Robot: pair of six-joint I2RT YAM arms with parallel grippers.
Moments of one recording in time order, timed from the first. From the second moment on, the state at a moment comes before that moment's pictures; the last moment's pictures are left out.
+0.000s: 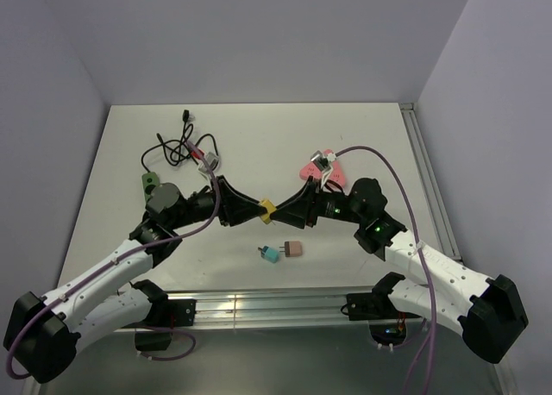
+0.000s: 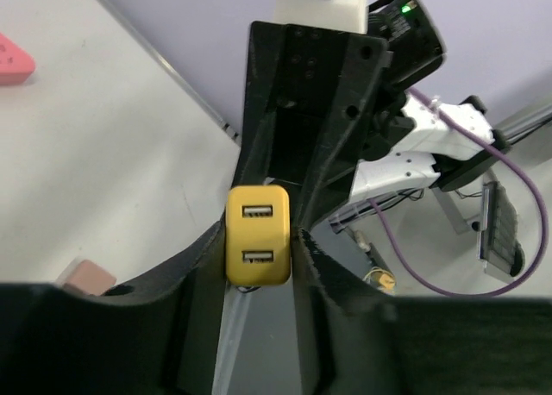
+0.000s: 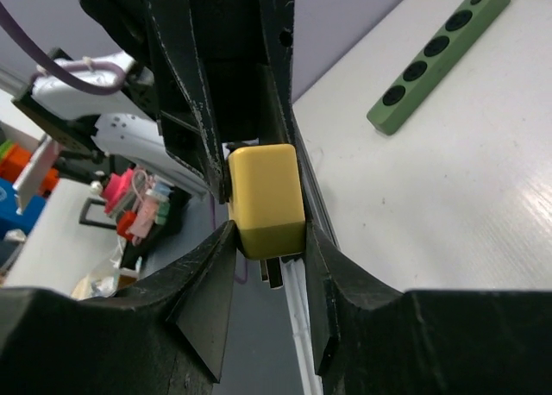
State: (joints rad) left arm -0.63 0.92 0.55 0.50 0.65 -0.90; right arm 0.65 0.93 0.55 0.44 -0.68 0.80
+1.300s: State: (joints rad) left arm -0.62 0.97 0.74 0.01 0.85 -0.62; right arm 0.66 1.02 0.73 0.07 -0.89 0.45
